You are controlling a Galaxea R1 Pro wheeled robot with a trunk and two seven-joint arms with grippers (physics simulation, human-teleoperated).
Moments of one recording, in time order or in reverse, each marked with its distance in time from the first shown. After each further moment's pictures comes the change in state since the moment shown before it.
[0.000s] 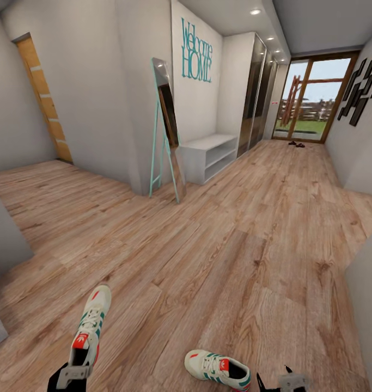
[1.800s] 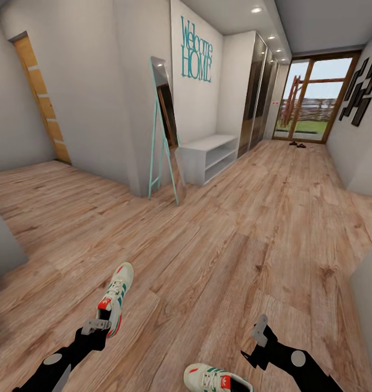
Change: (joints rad) left arm -0.071 0.000 -0.012 -0.372 -0.013 0.539 -0.184; right arm -0.234 -0.043 0.003 -0.148 0.467 0.350 0.518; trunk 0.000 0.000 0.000
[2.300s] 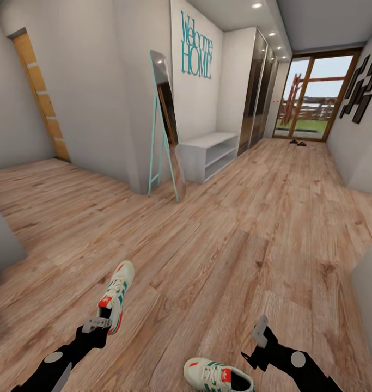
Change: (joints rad) left arm -0.001 -0.002 -0.001 -0.015 0.000 0.003 -0.002; right arm 0.000 0.002 -0.004 0.010 -0.003 0.005 -0.003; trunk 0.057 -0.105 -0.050
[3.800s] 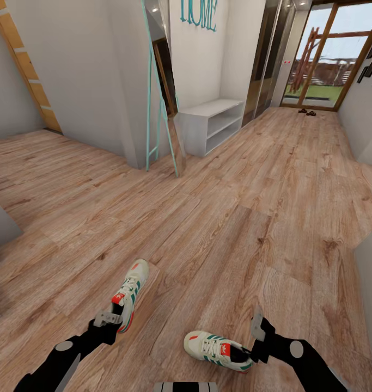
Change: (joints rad) left arm -0.003 -0.004 -0.098 -0.097 -0.003 0.108 -0.050; right arm 0.000 -0.002 -0.001 -0.120 0.130 0.000 0.098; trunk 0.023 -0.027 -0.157
